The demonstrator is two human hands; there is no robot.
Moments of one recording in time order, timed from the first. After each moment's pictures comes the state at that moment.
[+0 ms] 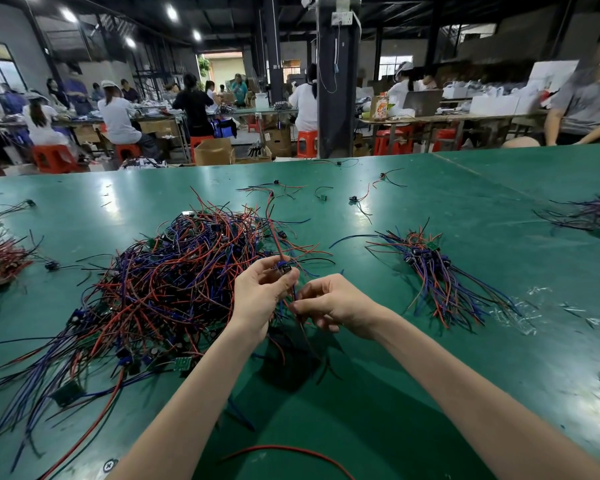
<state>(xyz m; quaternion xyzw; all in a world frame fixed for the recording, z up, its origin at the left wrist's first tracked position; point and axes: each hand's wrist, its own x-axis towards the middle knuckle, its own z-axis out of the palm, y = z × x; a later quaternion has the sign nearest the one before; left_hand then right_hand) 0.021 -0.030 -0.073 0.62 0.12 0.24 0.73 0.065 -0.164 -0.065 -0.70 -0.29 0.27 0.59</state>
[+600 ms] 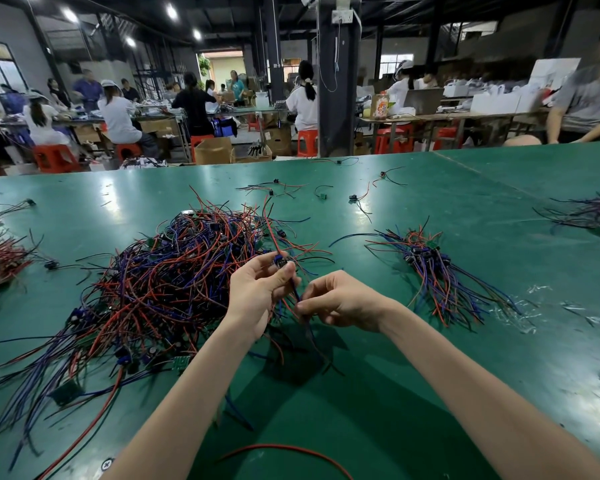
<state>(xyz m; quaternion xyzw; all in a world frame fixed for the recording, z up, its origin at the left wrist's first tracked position) 0.017 -0.031 -0.062 0.54 0.09 0.21 0.81 0.076 -0.172 -0.061 -0.72 -0.29 0.31 0.56</state>
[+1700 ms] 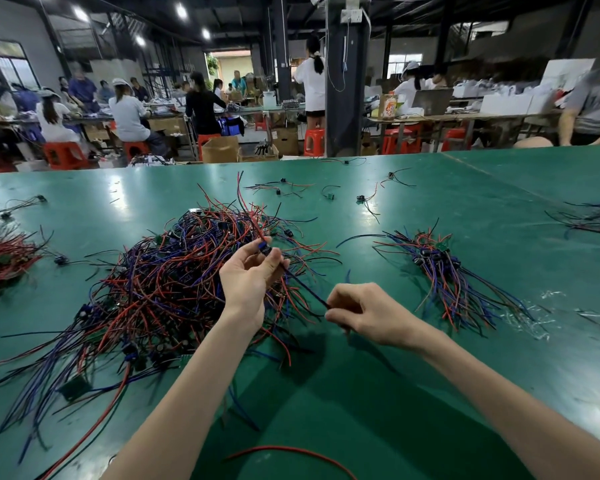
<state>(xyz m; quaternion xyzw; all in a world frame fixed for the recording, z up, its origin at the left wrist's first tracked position) 0.018 -0.020 -0.048 0.50 0.11 0.31 0.80 0.067 -0.202 -0.070 -0.80 -0.40 0.10 0.43</state>
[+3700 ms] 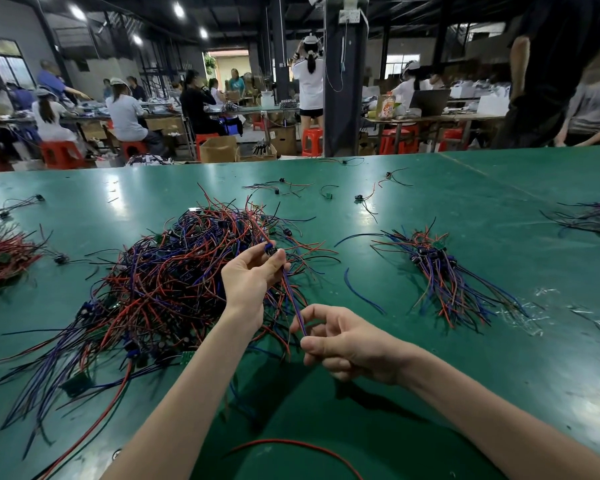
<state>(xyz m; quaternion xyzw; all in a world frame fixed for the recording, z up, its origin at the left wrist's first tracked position) 0.015 -0.021 -0.052 0.55 0.15 0.29 0.77 0.013 -0.191 -0.066 -0.59 -0.29 0.43 0.62</state>
